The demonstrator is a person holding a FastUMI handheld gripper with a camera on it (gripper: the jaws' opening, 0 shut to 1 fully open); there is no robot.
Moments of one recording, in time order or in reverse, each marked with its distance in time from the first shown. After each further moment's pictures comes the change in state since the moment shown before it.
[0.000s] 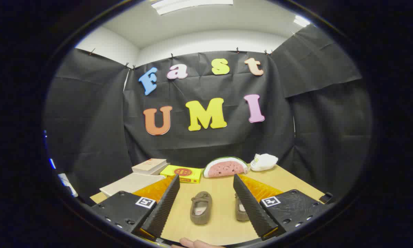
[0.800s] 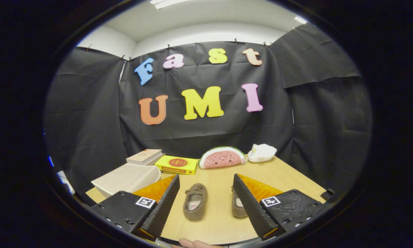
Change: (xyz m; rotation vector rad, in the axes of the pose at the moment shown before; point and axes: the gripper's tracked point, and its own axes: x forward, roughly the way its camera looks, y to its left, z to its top) arm 0.037 -0.006 -0.039 0.012 0.094 0.024
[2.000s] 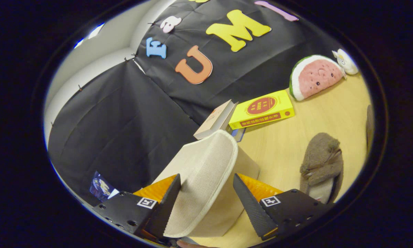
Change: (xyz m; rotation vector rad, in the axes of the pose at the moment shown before) arm 0.170 0.196 -0.124 0.462 0.497 0.704
